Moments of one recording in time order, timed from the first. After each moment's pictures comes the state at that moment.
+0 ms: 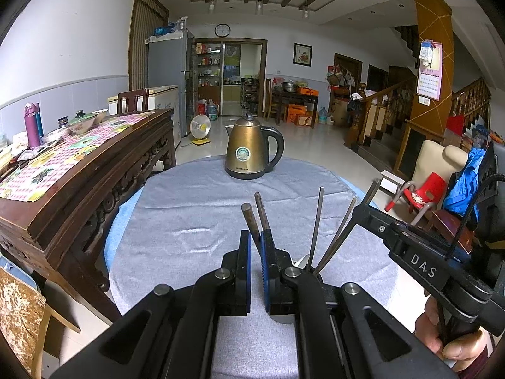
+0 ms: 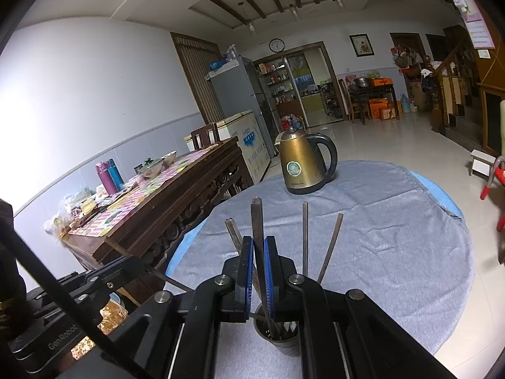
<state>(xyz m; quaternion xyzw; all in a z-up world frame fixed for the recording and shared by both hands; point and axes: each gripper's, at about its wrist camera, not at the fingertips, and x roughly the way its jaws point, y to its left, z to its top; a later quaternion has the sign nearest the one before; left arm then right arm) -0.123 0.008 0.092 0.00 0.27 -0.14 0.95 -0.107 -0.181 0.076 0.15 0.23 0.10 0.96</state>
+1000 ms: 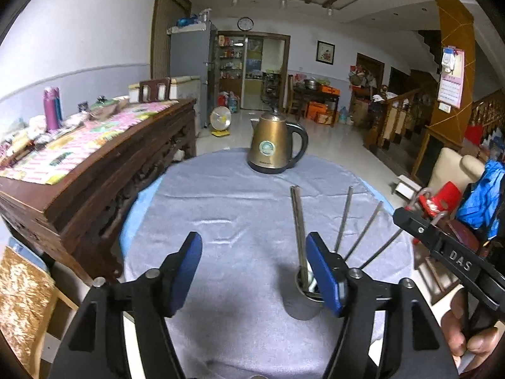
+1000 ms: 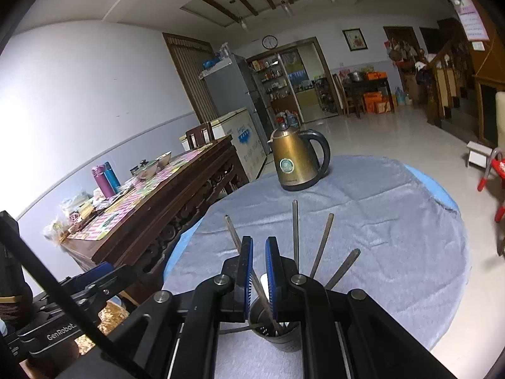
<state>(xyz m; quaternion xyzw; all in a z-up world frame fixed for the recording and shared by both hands) -0.125 0.027 0.093 -0.01 0.29 -0.08 0.95 -0.110 -0.196 0.076 0.16 0.24 0.09 0.95</state>
